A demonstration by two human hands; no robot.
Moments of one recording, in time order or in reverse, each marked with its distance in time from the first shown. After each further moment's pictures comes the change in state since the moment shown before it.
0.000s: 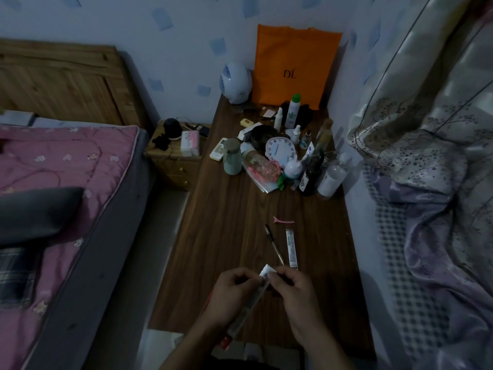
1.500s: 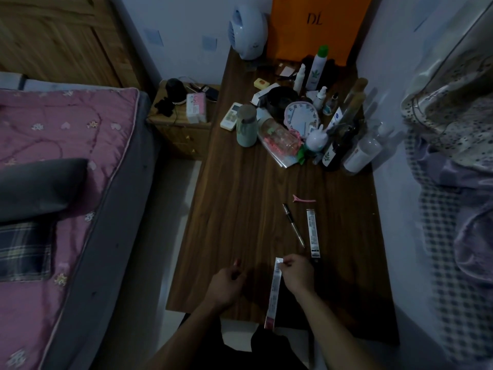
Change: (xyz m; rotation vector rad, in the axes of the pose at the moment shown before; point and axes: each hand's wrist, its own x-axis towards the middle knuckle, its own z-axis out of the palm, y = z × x) left_hand 0.062 -0.114 -0.063 0.478 -0.027 -0.248; right_hand 0.116 0.128 0.020 -0.699 0.119 0.234
